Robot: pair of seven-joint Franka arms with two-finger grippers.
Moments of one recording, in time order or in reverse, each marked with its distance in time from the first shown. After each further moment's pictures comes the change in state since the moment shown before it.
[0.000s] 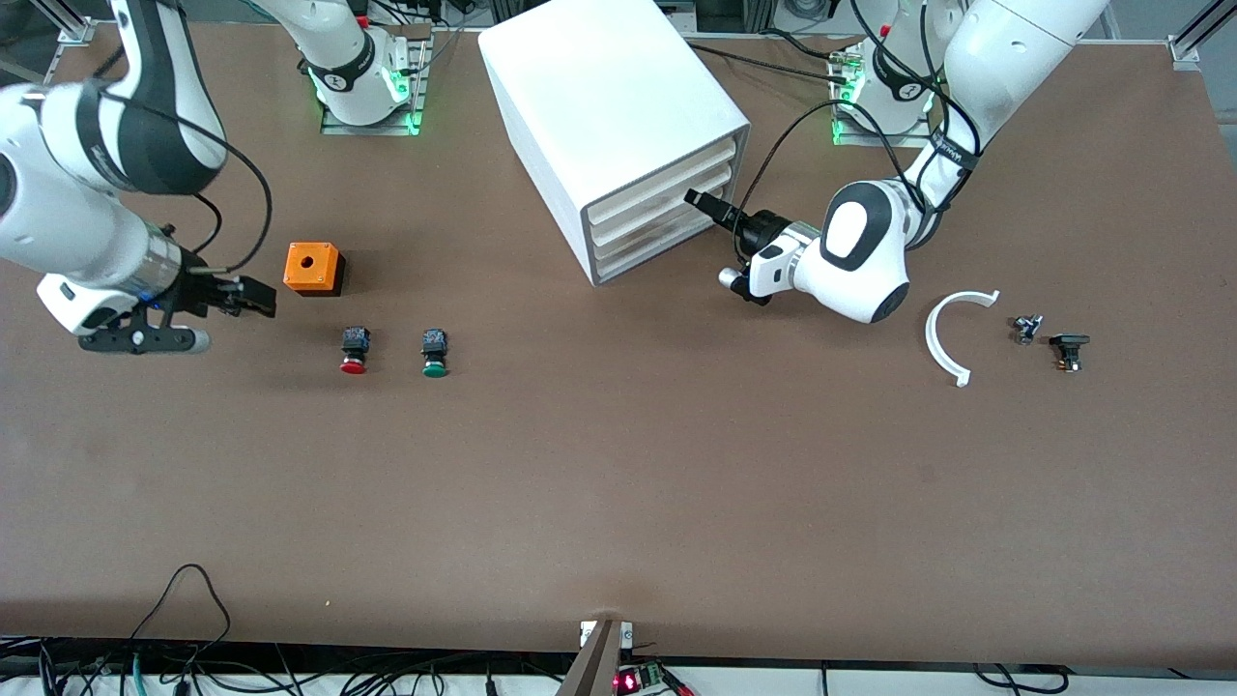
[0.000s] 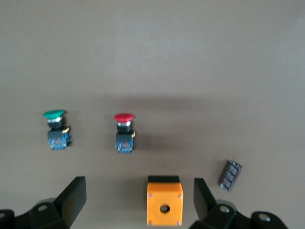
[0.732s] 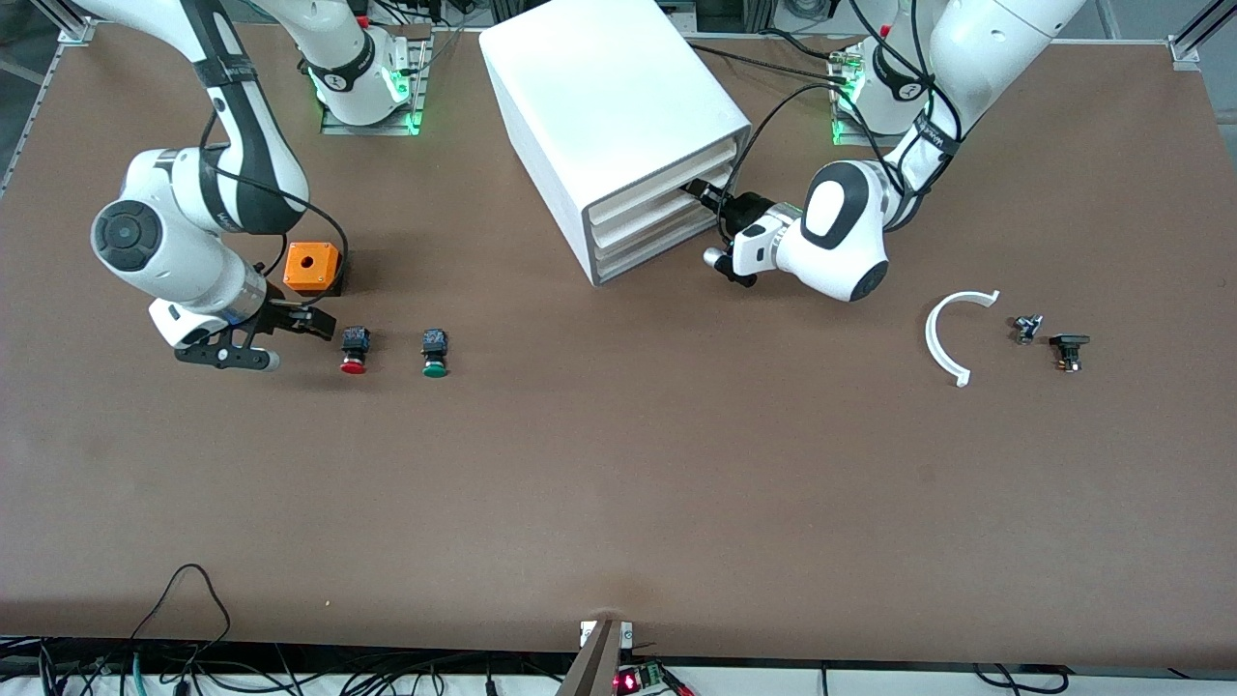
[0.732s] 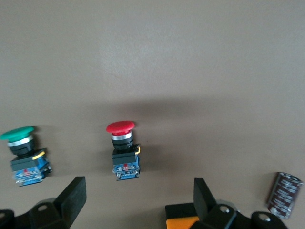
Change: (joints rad) left arm 0.008 -0.034 -0.057 -0.056 -0.033 0.078 0.034; right arm 0.033 0.059 0.000 -0.269 0.003 0.361 0.139
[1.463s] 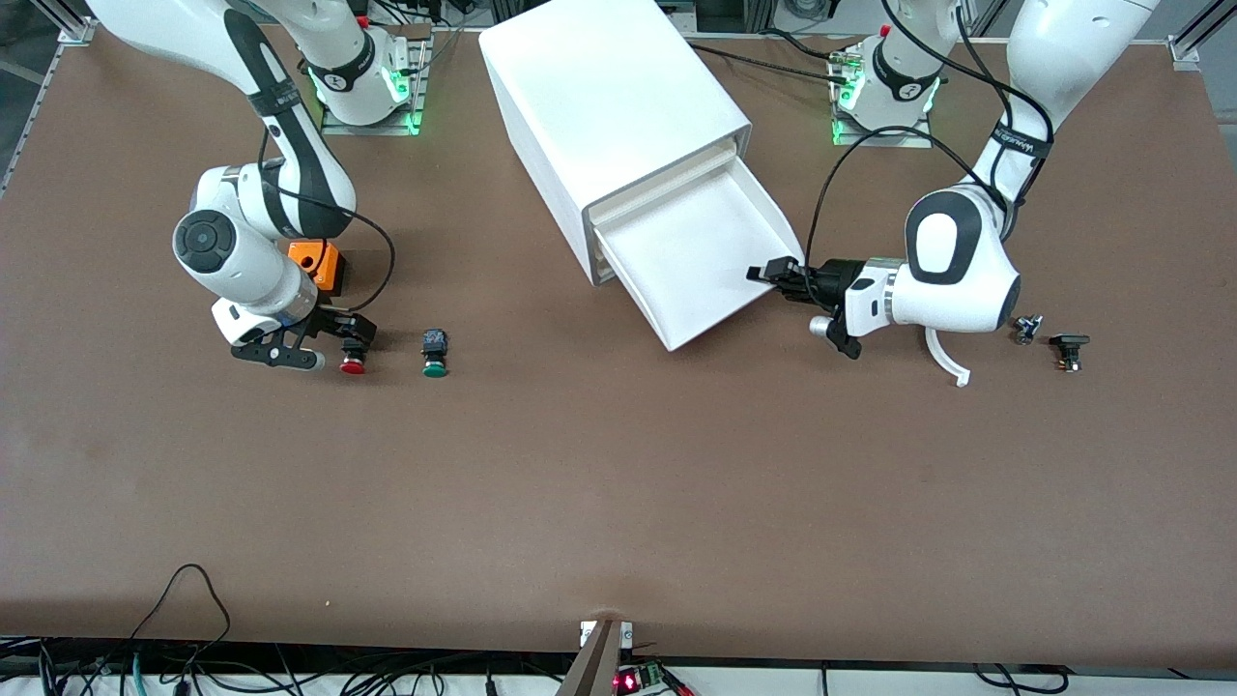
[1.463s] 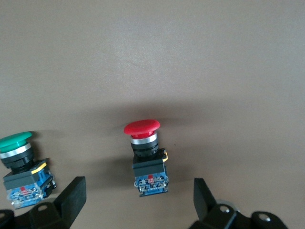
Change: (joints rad) left arm 0.087 -0.052 0.156 0.081 0.028 0.121 0.150; right arm 0.005 0.076 0.056 -0.053 0.000 0.151 0.107
